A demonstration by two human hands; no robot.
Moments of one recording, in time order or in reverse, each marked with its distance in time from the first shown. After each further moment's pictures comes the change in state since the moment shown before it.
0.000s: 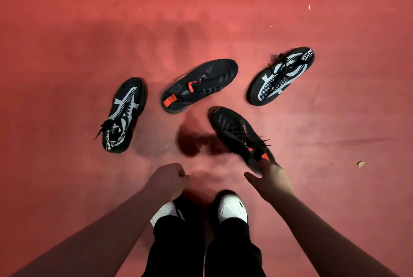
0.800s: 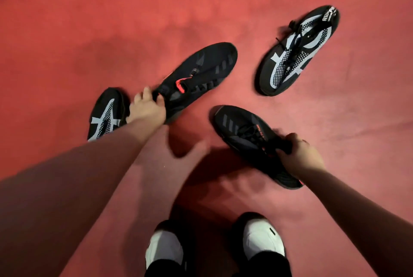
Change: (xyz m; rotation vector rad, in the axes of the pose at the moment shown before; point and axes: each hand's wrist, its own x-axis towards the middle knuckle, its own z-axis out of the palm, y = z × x) left_hand 0.201 0.021 -0.066 -0.025 0.504 -0.053; right_hand 0.126 0.037 0.035 0.041 0.118 0.068
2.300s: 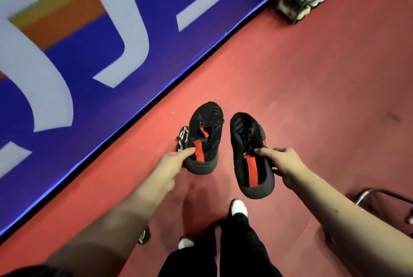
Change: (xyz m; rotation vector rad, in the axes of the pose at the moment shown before) left_hand -0.549 0.282 -0.398 -0.492 -0.680 0.212; right_hand -0.530 0.092 -0.441 1.434 0.275 0.419
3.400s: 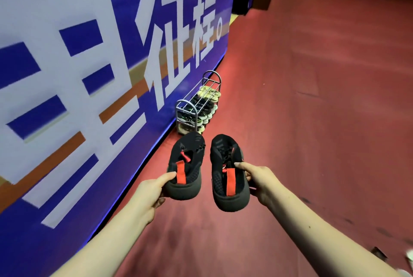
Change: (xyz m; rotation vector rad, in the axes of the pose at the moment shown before) left_hand 0.033 0.460 0.383 0.078 -0.289 0.315; right_hand 0.141 -0.381 -0.347 0.526 0.248 -0.203
